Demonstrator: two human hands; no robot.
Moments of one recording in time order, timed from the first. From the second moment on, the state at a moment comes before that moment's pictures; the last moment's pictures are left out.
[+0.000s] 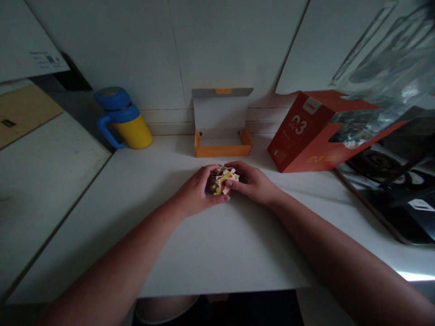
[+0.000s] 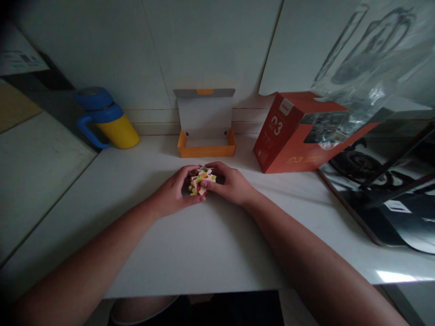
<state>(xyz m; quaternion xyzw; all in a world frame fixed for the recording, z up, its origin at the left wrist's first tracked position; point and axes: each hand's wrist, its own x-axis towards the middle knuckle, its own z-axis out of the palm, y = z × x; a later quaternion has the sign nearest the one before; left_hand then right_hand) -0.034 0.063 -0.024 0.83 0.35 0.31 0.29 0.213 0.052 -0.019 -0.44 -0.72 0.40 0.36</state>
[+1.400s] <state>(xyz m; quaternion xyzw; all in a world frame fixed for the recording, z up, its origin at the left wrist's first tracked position) -0.035 0.066 -0.025 0.79 0.44 0.30 0.30 0.201 0.045 -0.016 -0.48 -0.76 0.26 0.36</state>
